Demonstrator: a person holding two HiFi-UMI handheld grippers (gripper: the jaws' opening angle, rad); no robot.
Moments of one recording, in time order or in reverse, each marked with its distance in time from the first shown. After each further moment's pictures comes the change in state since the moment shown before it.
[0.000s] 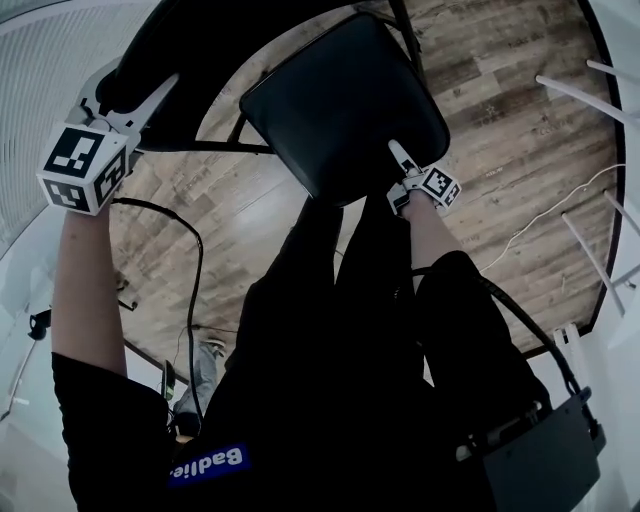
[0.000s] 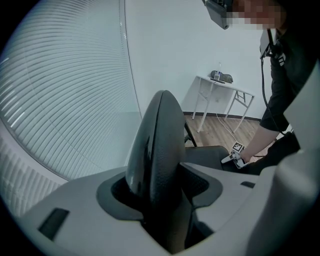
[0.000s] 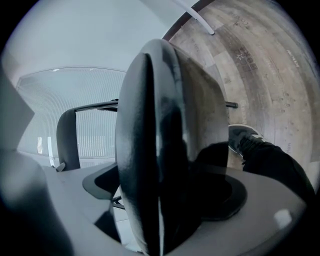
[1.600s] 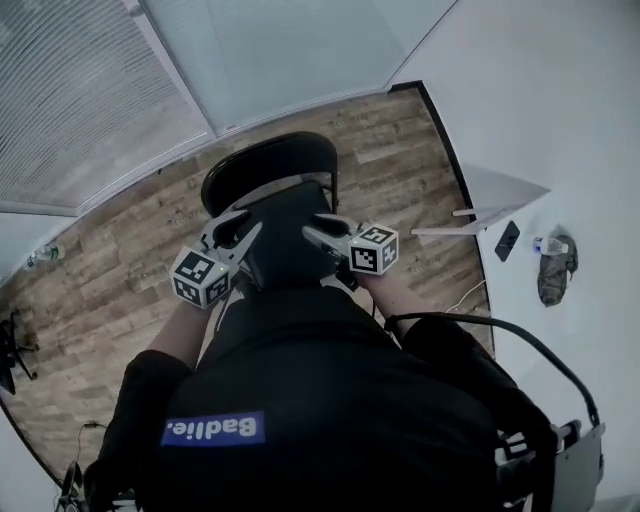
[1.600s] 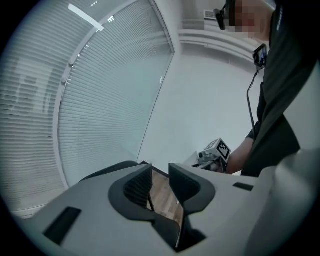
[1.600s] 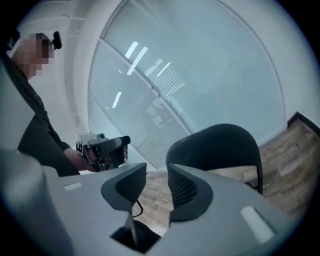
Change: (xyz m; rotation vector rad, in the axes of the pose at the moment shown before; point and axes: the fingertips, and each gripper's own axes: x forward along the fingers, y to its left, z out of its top) left arm -0.274 -0.178 0.126 -0.522 -0.637 -0.001; right arm -0.175 0.578 -0.092 -1.162 0.511 0.397
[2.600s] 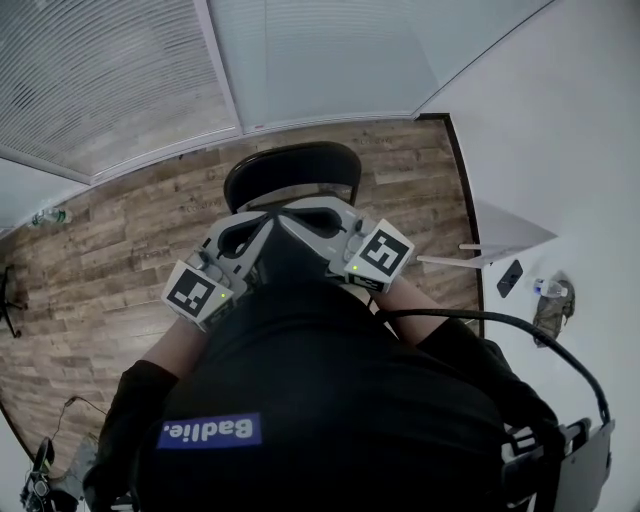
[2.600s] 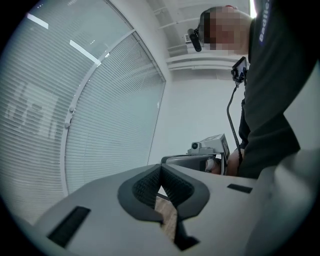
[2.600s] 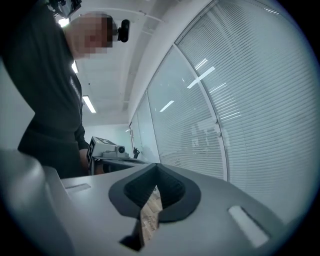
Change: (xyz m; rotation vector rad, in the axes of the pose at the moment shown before) left arm -0.072 -0.048 0.111 0.105 -0.271 0.051; right arm 0.028 0.194 0.134 -0.601 -0.145 0.333
